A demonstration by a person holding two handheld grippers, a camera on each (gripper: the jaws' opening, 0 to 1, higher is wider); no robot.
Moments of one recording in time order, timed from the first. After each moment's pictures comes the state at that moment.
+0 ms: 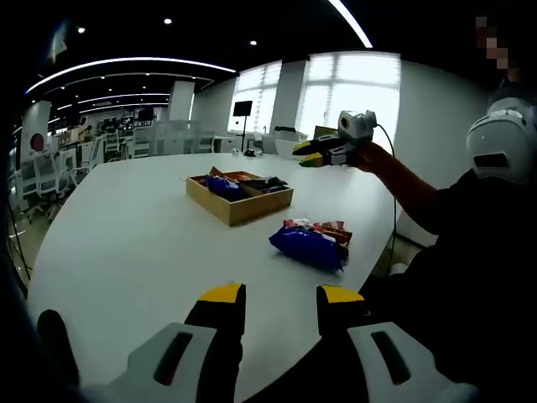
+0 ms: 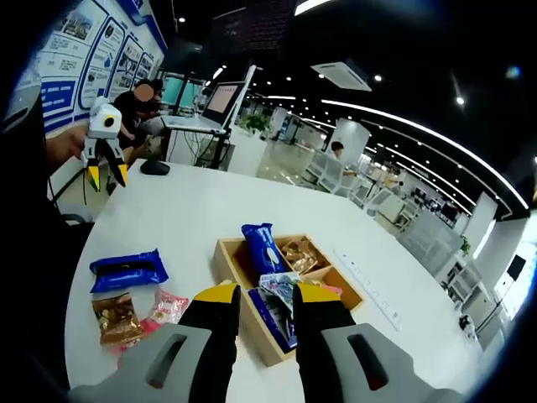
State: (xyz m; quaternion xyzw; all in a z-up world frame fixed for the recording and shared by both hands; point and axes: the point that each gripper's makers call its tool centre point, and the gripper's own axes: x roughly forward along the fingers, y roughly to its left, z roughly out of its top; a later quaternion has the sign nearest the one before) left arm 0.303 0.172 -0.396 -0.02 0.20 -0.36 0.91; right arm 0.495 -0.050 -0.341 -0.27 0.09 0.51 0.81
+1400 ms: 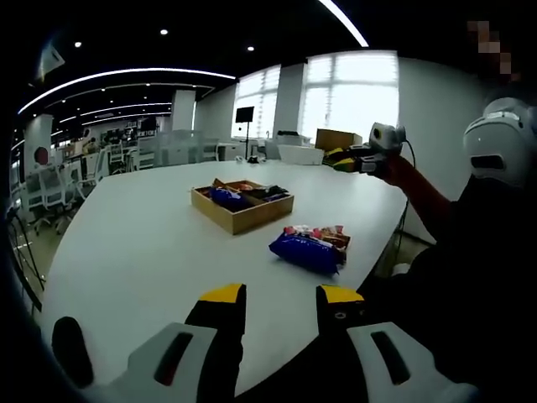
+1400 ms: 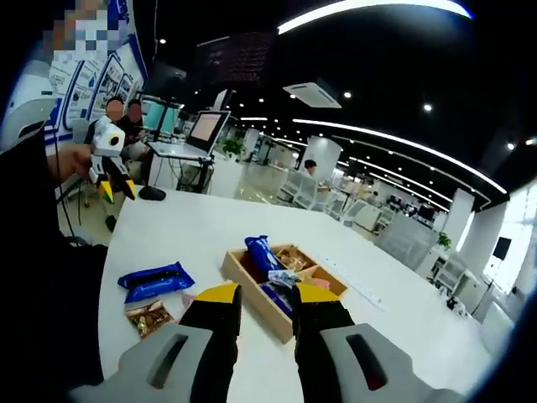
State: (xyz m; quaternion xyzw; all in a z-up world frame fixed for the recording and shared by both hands) left arm 0.290 0.176 -0.377 0.01 0.18 -0.35 0.92; right arm 0.432 -0.097 -0.316 -0.21 0.04 0.46 0.86
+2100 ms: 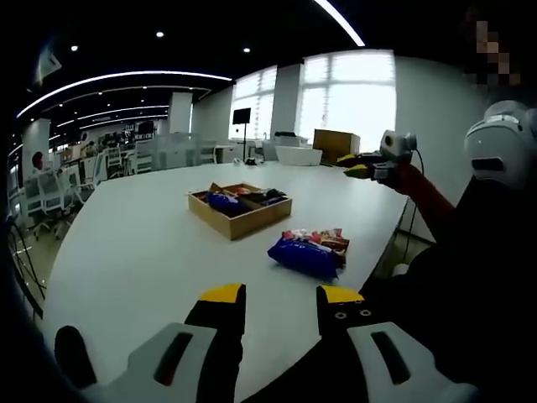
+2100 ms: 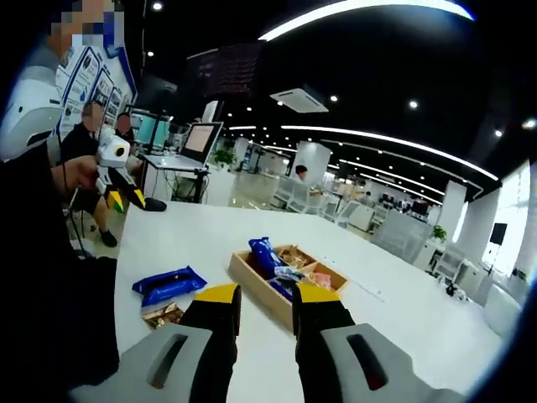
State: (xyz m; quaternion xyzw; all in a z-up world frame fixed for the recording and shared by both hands) left arm 0.296 0.169 -0.372 0.01 0.18 -0.35 0.92; right arm 0.404 -0.115 -0.316 -0.18 0.03 0.45 0.88
